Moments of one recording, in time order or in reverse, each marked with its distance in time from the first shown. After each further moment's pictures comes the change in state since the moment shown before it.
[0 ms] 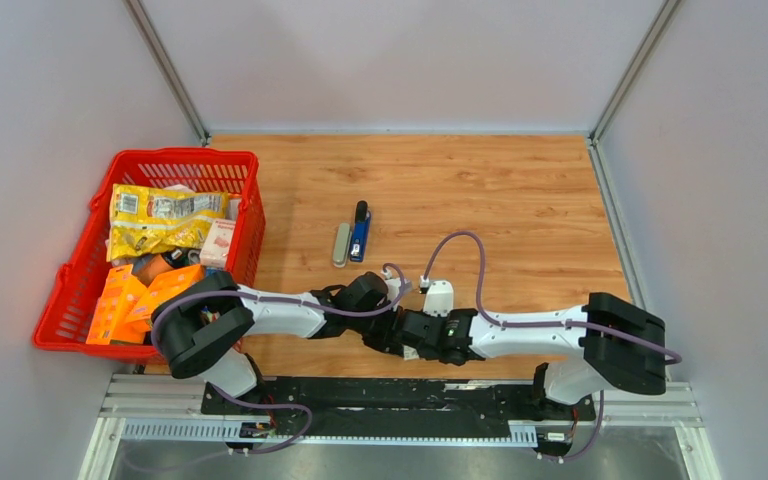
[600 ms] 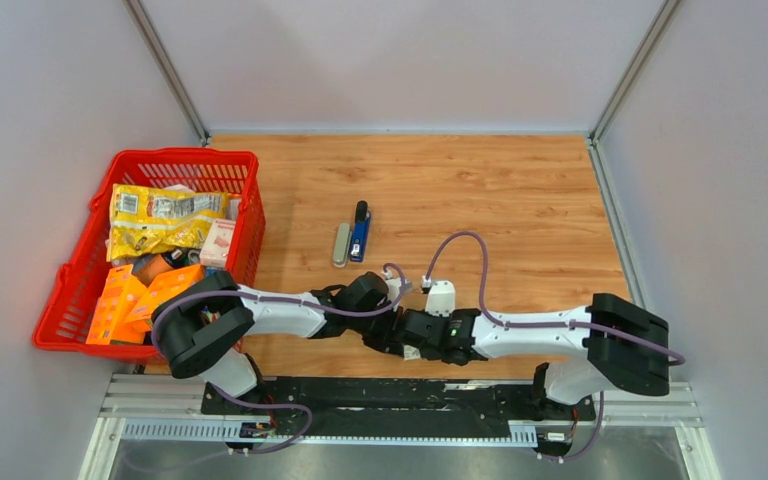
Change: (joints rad) left arm 0.002 0.002 0.001 0.000 0.007 0.004; right arm -0.004 -0.004 -0.002 0.000 -0.003 -0.010
